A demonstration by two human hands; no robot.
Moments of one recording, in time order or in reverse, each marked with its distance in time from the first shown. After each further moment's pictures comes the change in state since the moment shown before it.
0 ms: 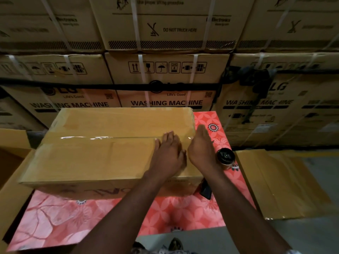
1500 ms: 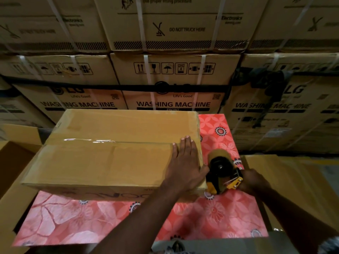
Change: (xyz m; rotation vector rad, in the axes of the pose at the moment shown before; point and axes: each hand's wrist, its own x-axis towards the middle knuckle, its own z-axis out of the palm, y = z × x) left_hand 0.010 0.042 0.026 0.122 -0.120 0.019; right_hand 0.012 0.224 -0.027 -0.376 -0.466 0.064
